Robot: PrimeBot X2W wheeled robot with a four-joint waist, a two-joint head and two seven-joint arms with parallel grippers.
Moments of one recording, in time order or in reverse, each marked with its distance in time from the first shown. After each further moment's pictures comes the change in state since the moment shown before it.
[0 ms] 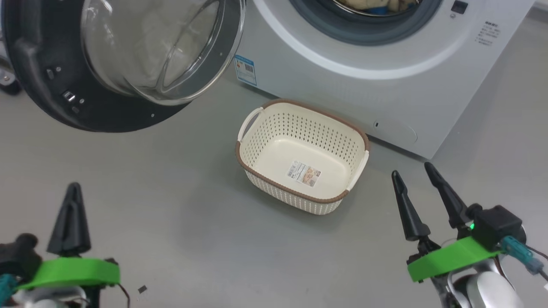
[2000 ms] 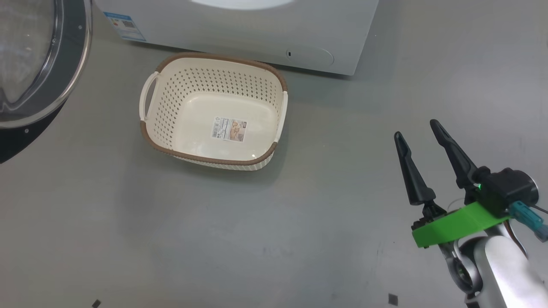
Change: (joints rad) left arm -1.003 0.461 0.488 0.911 -0.766 -0.110 0.781; right arm -0.154 -0.070 0.031 -0.028 -0.016 0.000 0.024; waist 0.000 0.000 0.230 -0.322
